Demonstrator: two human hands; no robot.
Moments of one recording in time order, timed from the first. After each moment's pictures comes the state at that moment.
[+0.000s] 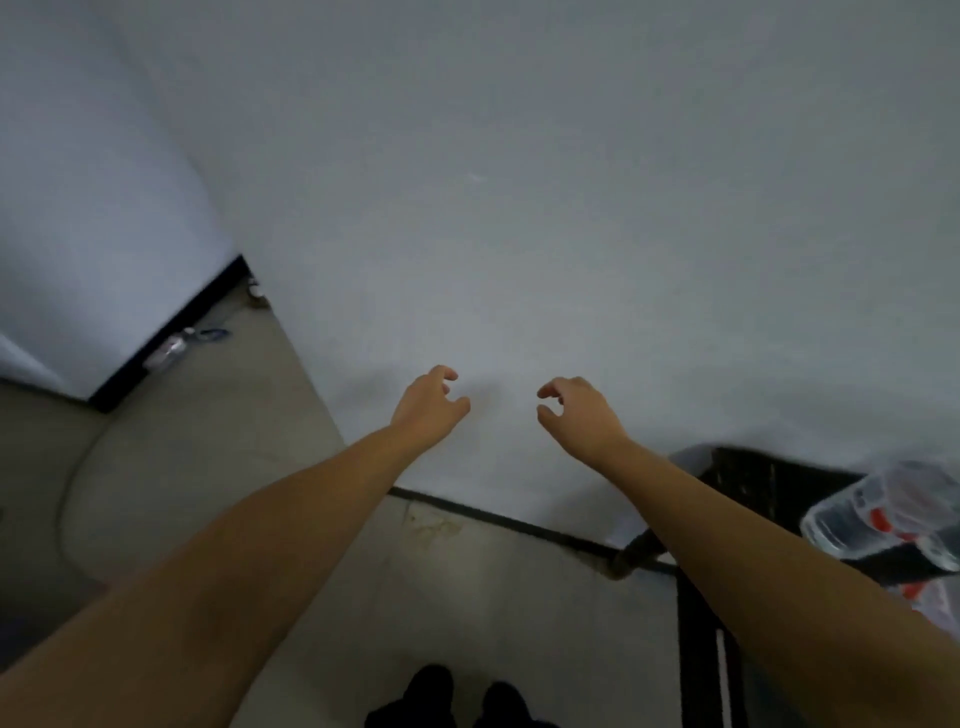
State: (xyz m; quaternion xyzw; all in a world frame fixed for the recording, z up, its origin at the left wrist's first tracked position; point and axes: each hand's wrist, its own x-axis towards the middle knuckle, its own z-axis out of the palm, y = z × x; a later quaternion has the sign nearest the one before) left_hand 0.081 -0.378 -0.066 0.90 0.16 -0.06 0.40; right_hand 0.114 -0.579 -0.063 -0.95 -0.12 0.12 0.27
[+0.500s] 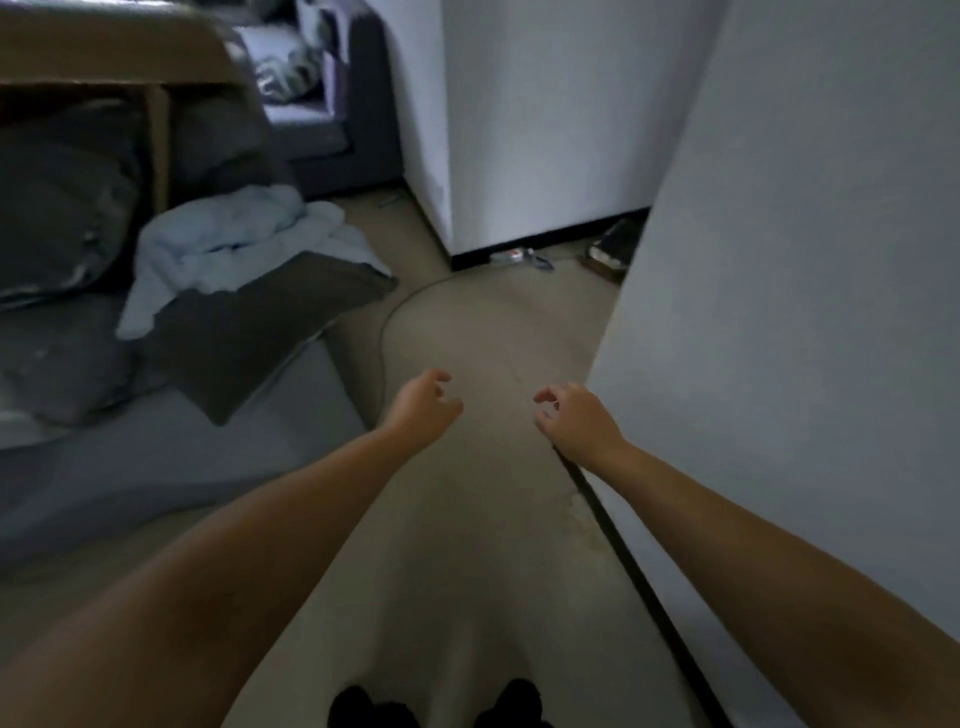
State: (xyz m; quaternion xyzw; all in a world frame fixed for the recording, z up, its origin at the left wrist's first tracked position) left_hand -0.206 -0.277 -0.074 0.72 0.56 0.12 0.39; right_hand -0.025 -0.370 -0.071 -0.79 -0.54 0.22 0.17
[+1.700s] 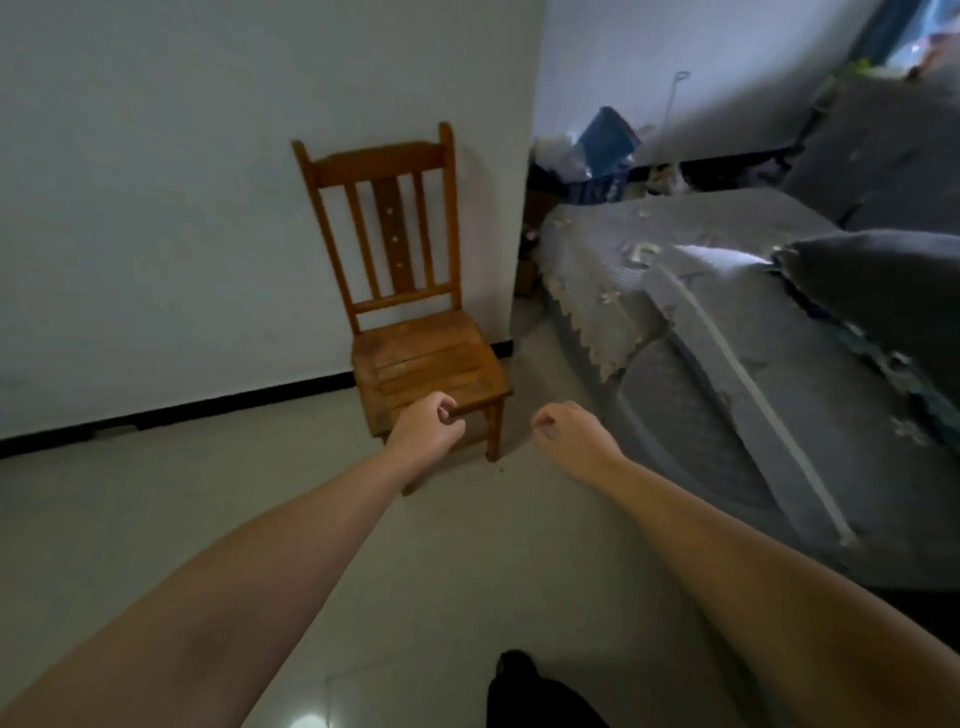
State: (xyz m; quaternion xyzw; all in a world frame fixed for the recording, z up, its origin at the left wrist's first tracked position) left_hand -0.958 -0.444 -0.079 0.06 0.91 0.36 0.18; right_hand -0.889 -0.252 -0.075 -0.10 -0.95 0.28 -0.09
